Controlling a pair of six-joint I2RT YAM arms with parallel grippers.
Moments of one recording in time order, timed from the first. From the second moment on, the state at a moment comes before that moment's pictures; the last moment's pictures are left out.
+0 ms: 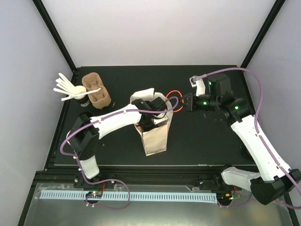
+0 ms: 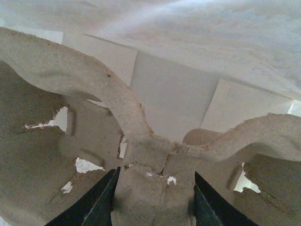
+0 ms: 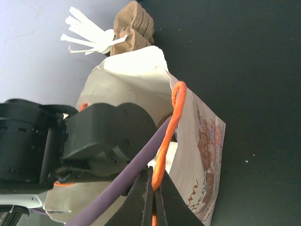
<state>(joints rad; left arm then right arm) -0.87 1.77 1.40 -1.01 -0.07 0.11 0.44 1.14 1.31 -0.78 -0.51 0.40</state>
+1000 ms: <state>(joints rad) -0.90 1.77 1.31 -0.88 -0.16 0.13 0.44 1.28 1.61 -1.02 -0.37 0.26</state>
